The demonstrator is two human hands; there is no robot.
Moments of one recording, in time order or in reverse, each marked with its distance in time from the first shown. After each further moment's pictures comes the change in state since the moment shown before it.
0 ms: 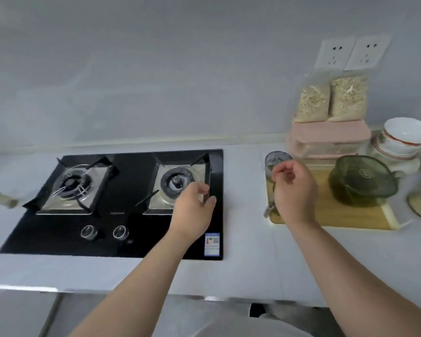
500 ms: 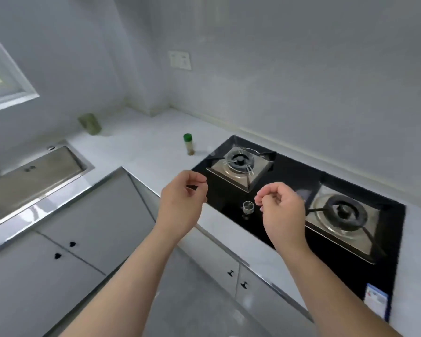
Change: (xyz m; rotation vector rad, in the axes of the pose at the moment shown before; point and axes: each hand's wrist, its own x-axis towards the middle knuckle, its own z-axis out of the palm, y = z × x) left_hand -0.168 -0.191 -0.333 -0.317 0.701 -0.229; right_hand -0.284 -0.190 0.250 0.207 -0.765 -0.157
